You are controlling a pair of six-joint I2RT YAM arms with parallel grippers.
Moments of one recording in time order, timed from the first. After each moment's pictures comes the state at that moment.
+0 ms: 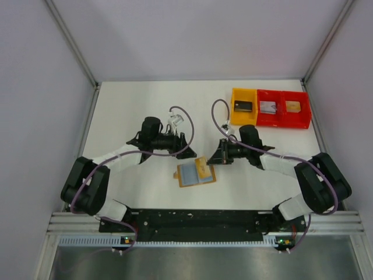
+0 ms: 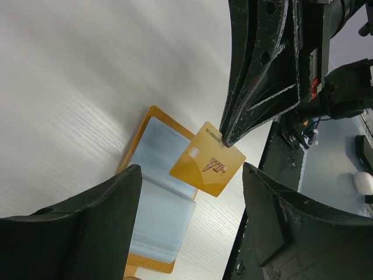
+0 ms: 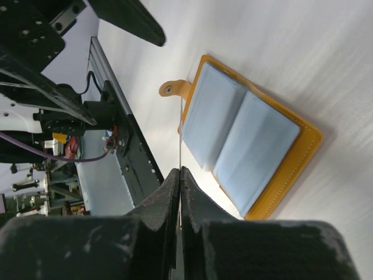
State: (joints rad) left arm -0.44 1.44 0.72 0.18 0.82 -0.32; right arm 0.47 1.47 0.60 0.23 -0.81 0.61
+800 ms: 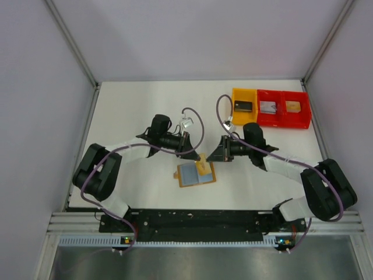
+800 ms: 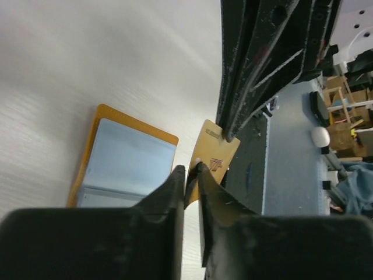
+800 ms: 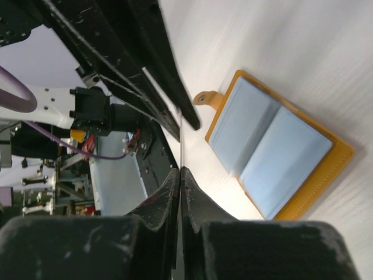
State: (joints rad) left arm -0.48 1.64 0.85 0.15 1.05 -0.27; right arm 0.47 1.40 0.60 0.31 -0.88 0.68
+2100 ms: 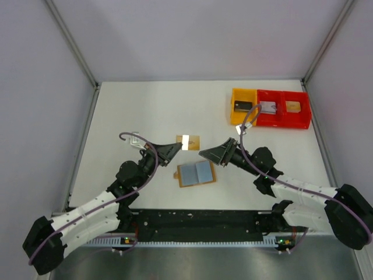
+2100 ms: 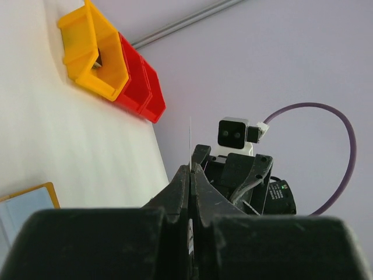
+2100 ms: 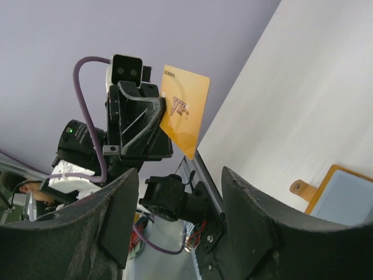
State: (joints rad) left arm -0.75 0.73 0.26 0.64 -0.10 -1.19; right arm 0.73 1.07 0.34 0.86 -0.34 1.08
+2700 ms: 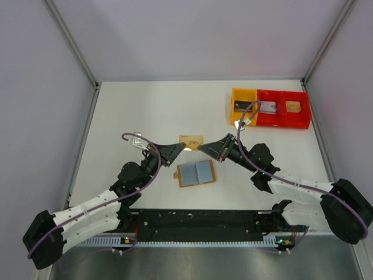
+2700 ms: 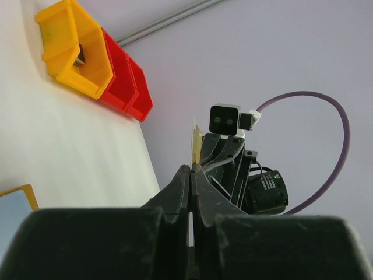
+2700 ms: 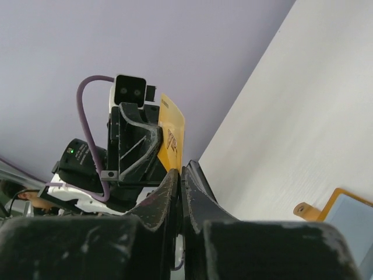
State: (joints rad) left arm -0.82 0.78 0.26 0.72 -0.16 -1.21; right arm 0.74 1.14 0.40 0.91 -0.31 1.07
